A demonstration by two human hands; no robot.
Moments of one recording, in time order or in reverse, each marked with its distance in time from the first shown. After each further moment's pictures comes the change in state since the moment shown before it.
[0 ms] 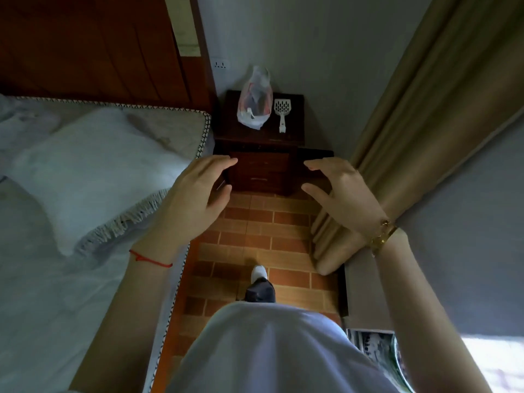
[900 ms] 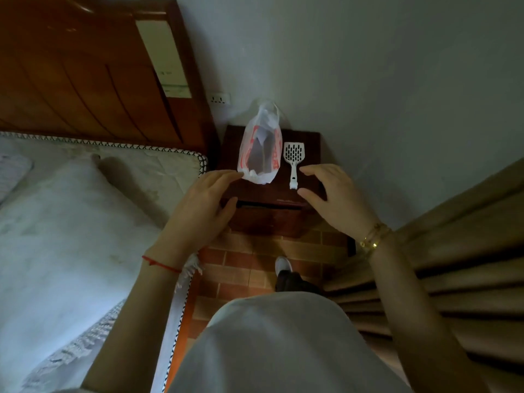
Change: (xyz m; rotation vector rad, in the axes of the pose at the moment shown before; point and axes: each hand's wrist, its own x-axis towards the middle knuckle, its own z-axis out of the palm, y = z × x) left_hand 0.351 -0.158 0.052 -0.024 -0.080 -0.045; right_hand 0.381 0.111 0.034 0.104 -0.077 0.012
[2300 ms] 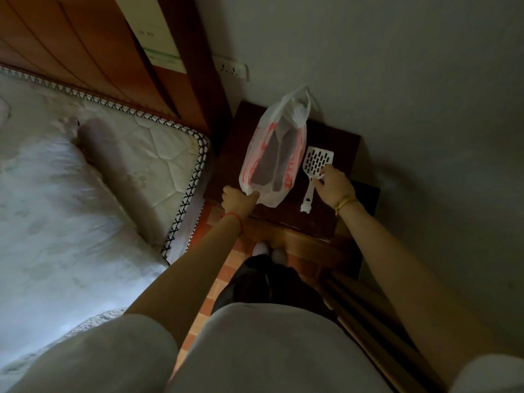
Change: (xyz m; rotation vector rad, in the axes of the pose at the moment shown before) left_hand 0.253 -0.142 0.219 -0.592 -0.034 -1.350; right_hand 0.299 0.209 0.138 -0.021 -0.393 0.387
